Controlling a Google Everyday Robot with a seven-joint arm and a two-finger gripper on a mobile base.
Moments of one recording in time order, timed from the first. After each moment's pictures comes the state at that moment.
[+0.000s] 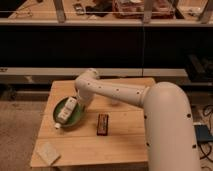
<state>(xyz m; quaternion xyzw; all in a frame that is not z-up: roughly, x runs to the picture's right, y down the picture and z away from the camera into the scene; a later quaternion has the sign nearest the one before) -0.116 0.088 0.878 -0.10 -0.29 -0.72 0.62</state>
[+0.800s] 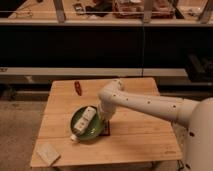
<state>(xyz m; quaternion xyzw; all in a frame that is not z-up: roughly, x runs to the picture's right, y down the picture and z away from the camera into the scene) -0.002 0.174 0.819 -0.15 -0.30 -0.69 0.64</state>
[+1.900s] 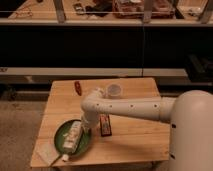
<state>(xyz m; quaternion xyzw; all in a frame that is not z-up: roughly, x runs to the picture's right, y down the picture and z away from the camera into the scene) -0.109 0.202 0.813 -0.11 -0.35 -0.75 0.55</state>
